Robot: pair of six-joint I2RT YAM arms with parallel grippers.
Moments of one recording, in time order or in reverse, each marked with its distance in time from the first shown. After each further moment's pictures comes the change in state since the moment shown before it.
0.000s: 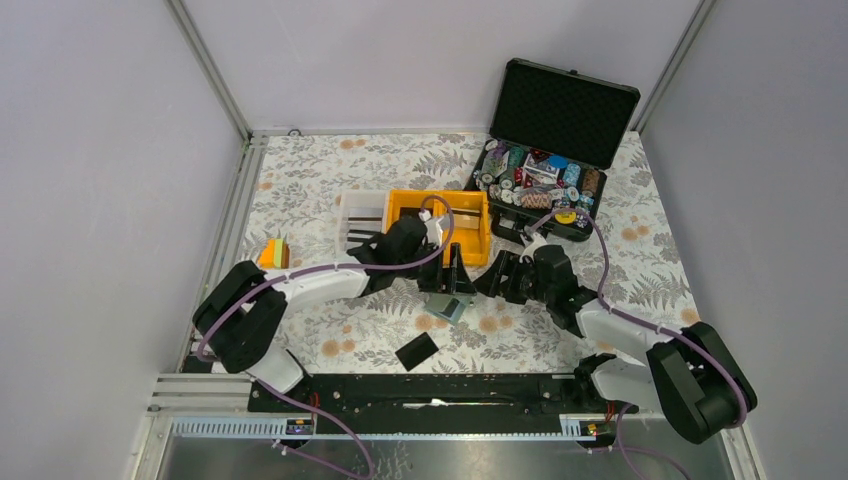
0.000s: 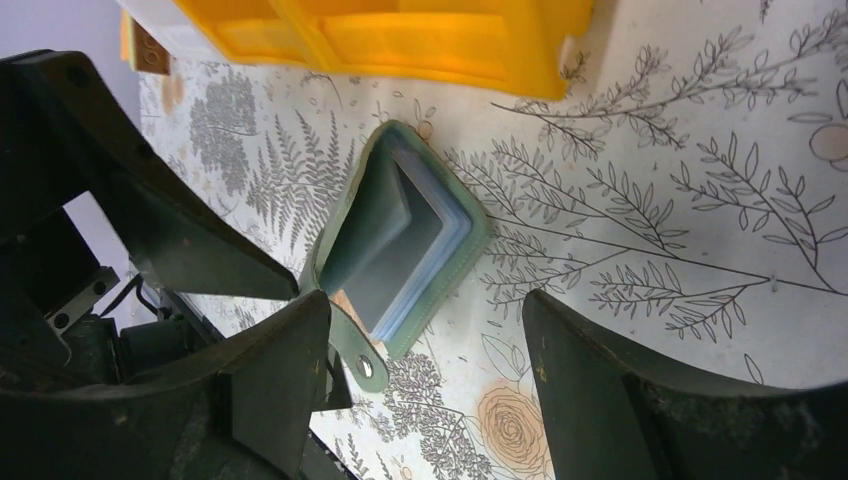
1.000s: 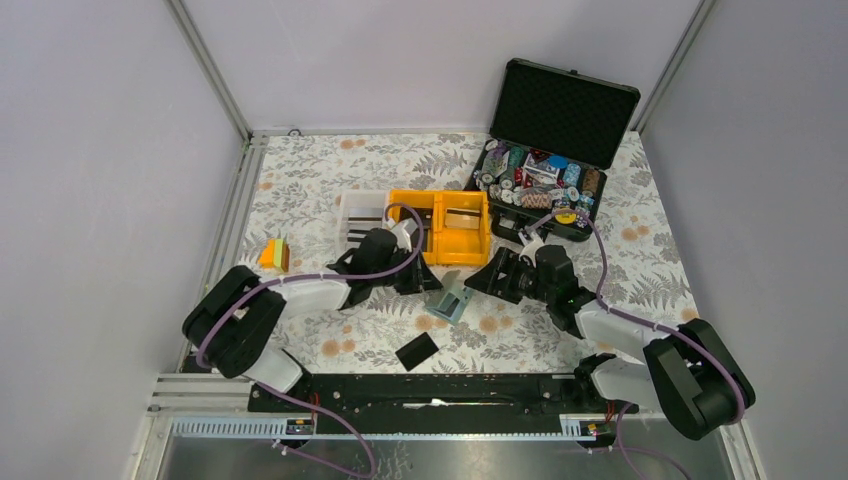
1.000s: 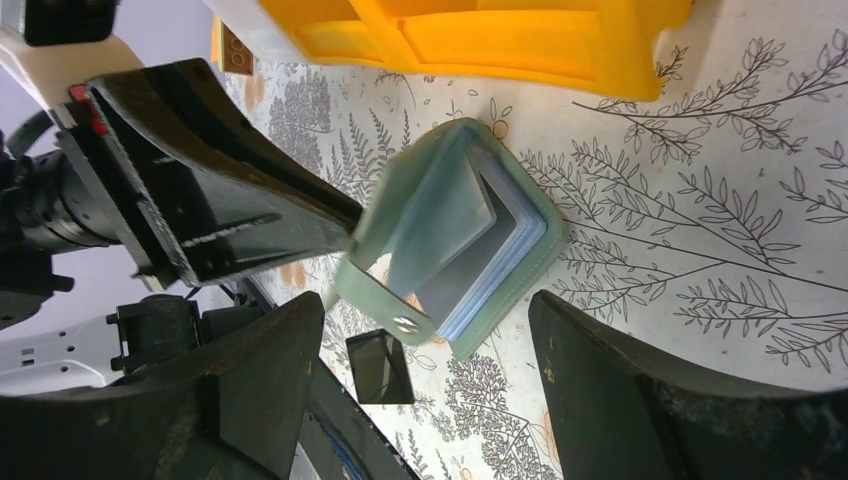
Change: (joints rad) left arm 0.138 -0.078 -0.248 0.225 -0.074 -0.051; right arm 0.000 -0.013 -0.019 0.111 -0.075 0.106
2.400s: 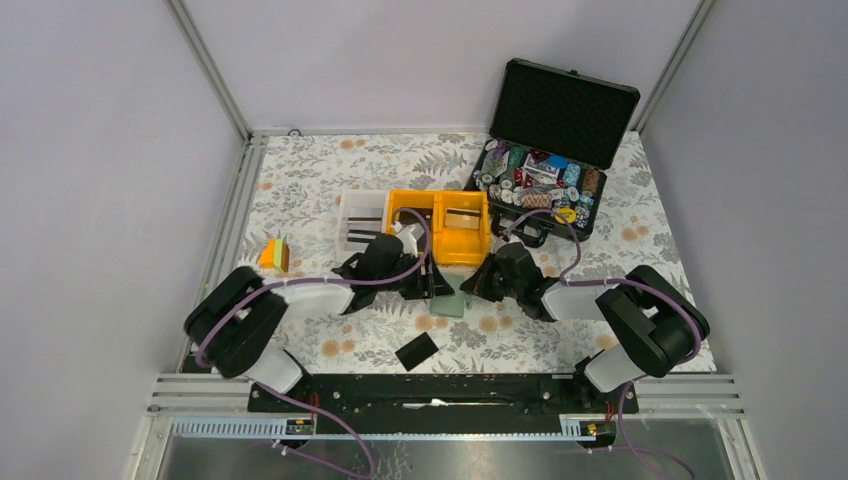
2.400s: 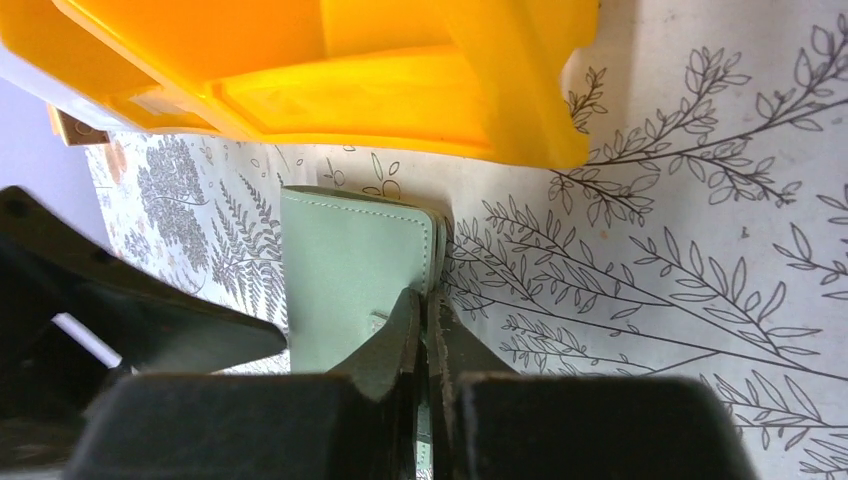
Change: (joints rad) left arm -0.070 0.071 -0.008 0.075 -0.006 -0.001; right arm 0.163 0.349 0.153 -0.005 0.291 0.084
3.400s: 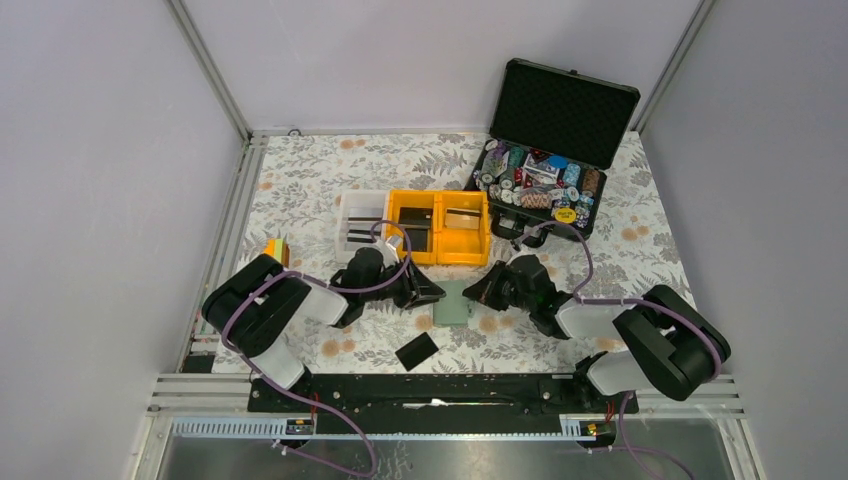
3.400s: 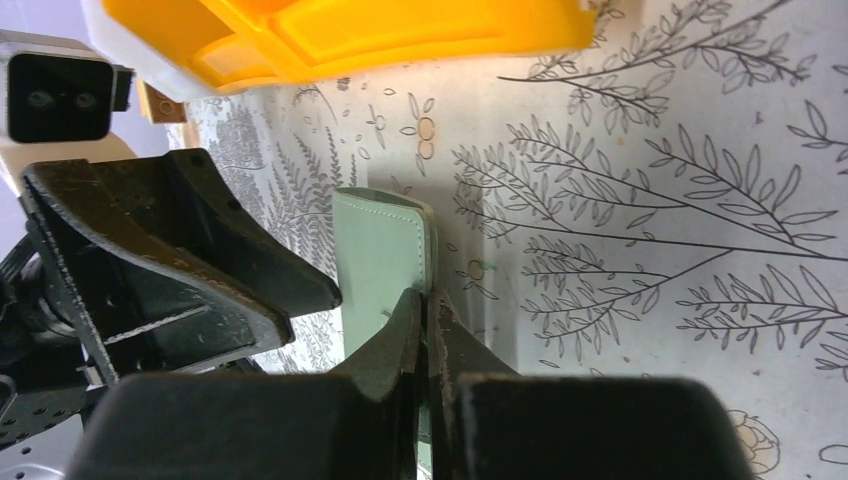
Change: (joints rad) left arm 0.092 0.085 -0.204 0.442 0.121 -0.362; right arm 0.000 -0.119 -0.158 0.151 -0.051 0.100
